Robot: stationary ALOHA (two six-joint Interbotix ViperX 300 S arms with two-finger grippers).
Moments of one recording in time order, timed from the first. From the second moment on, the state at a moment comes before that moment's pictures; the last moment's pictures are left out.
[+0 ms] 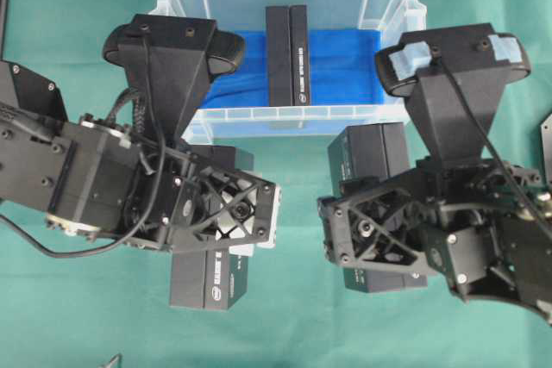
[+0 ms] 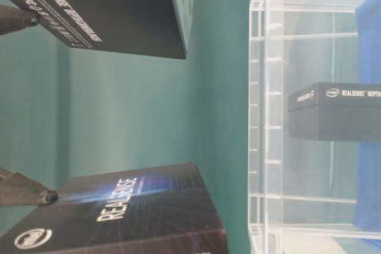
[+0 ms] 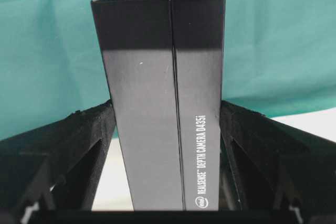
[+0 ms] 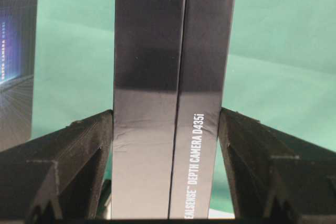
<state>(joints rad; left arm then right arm) -0.29 0.12 -0.45 0.08 1.71 -1.73 0.39 0.08 -0.44 -0.31 1.77 1.88</state>
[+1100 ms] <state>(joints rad) -0.34 0.10 0.14 0.10 1.20 -1.87 0.39 0.18 0.11 -0.27 1.17 2.10</state>
